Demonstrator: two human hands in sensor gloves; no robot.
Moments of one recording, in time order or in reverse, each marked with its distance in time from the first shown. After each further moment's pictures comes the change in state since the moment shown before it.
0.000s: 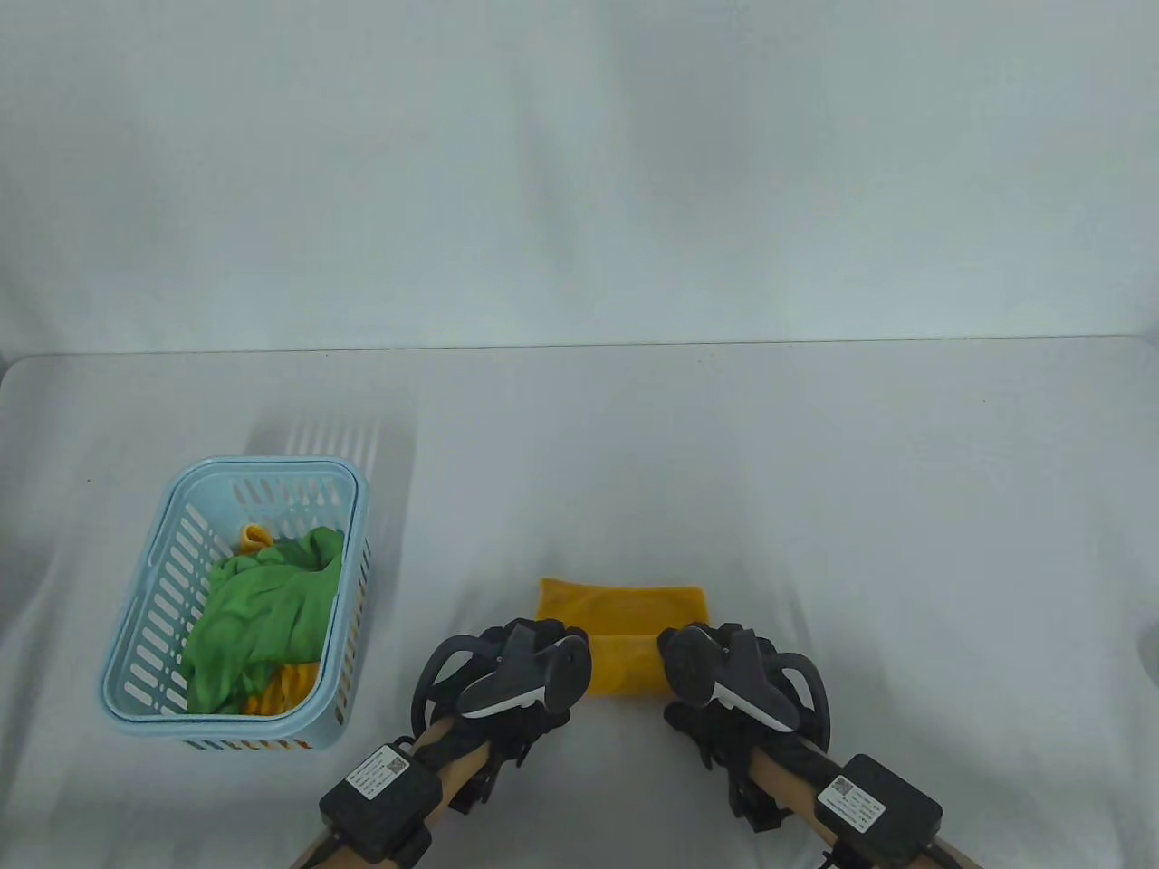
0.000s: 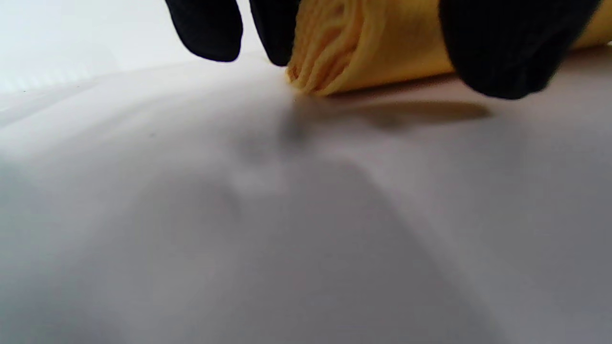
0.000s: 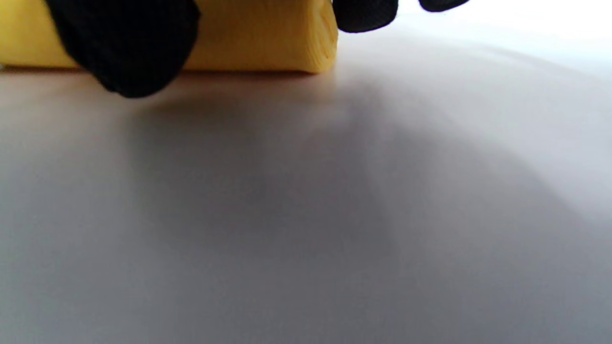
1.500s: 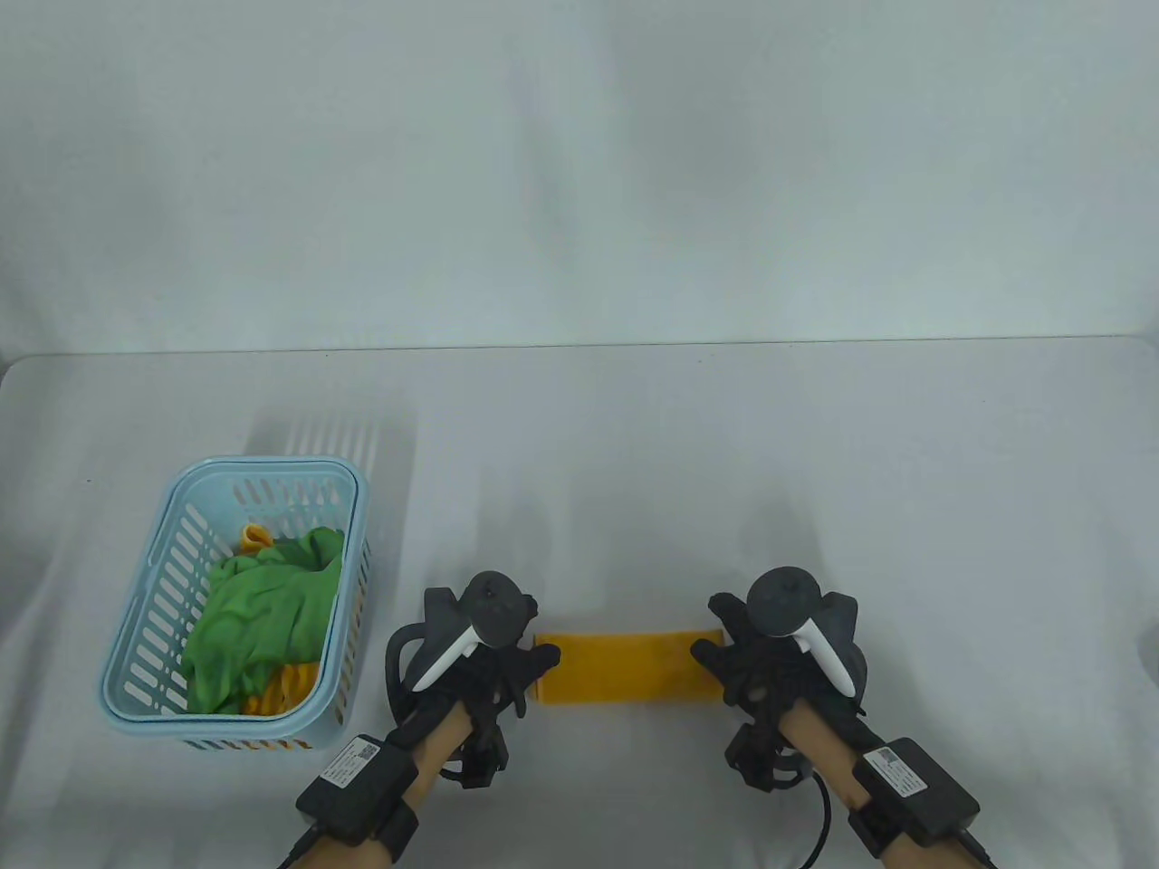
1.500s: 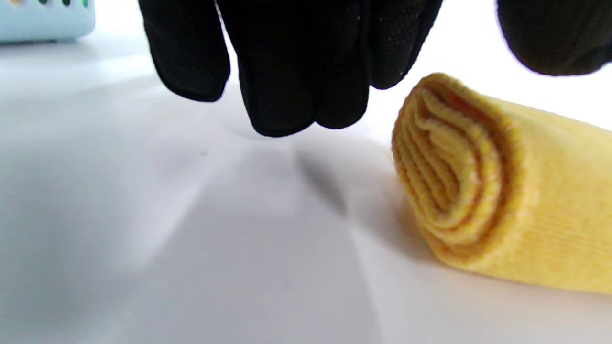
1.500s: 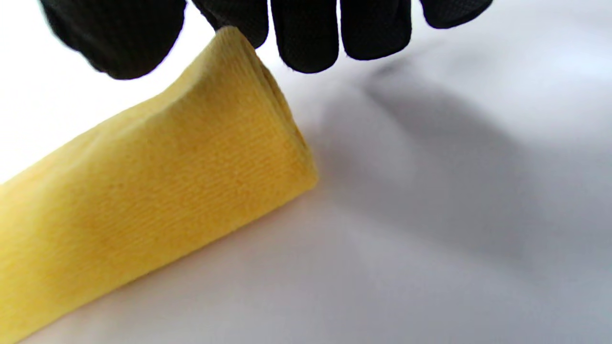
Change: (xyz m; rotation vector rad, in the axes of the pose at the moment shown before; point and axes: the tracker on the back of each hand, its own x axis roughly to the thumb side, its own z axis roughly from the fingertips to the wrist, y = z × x) left_hand -0.053 0.015 0.001 0.070 0.240 0.450; right_hand -0.064 -0.023 -0.014 0.046 0.225 -0.551
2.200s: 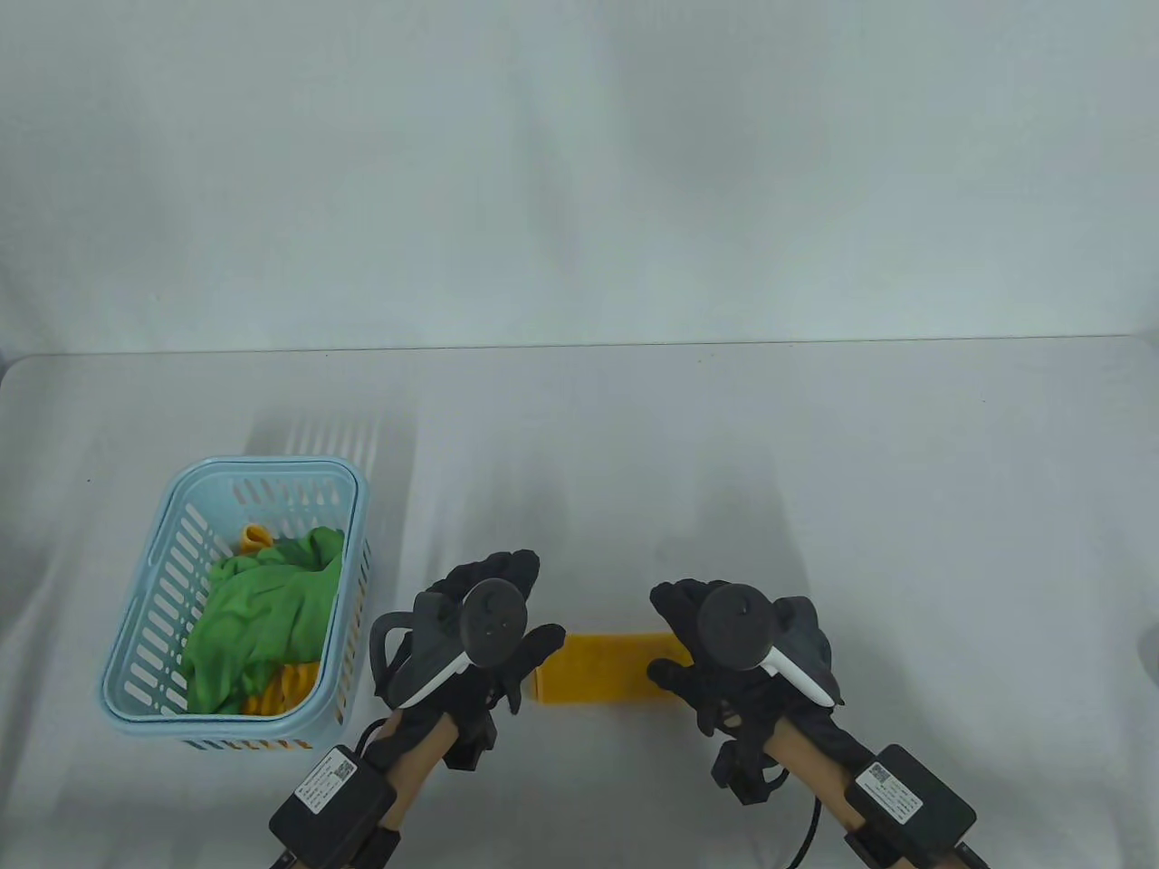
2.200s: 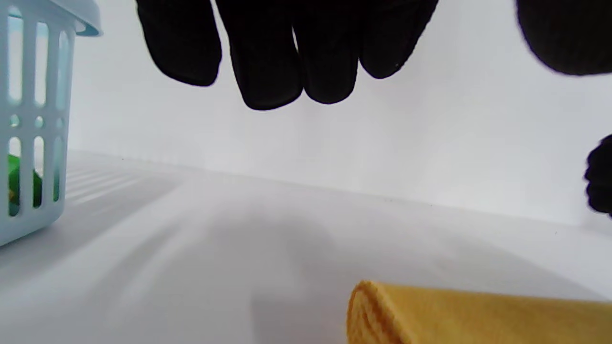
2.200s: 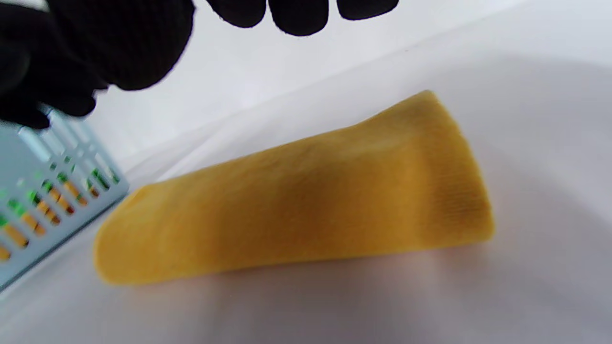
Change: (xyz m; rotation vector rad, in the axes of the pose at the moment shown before) left_hand 0.020 0.056 0.041 0.303 -0.145 -0.083; right_hand 0.068 0.001 0.043 -0.031 -0.395 0.212
